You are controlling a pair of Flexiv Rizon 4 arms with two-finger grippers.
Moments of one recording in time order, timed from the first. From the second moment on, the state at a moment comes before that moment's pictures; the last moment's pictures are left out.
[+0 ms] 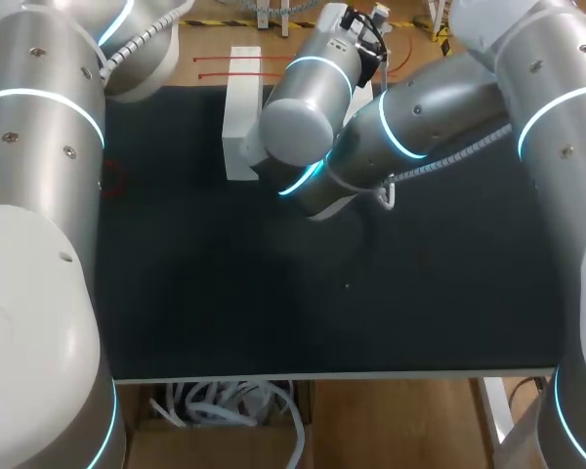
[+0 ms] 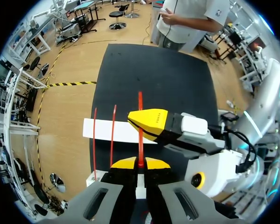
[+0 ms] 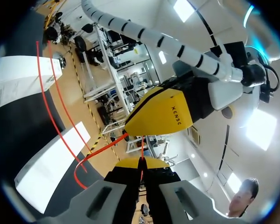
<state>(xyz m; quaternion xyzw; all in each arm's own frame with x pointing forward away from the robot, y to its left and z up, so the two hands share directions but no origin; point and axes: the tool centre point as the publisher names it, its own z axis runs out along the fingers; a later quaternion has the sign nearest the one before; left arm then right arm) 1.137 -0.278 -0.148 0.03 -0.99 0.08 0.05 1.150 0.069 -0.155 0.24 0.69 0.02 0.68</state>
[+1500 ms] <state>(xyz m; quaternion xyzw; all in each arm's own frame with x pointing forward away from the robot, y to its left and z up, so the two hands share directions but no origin) 1.137 -0.278 -0.149 0.03 -0.99 0.08 0.05 1.149 0.087 -0.148 0.24 0.69 0.04 0.69</state>
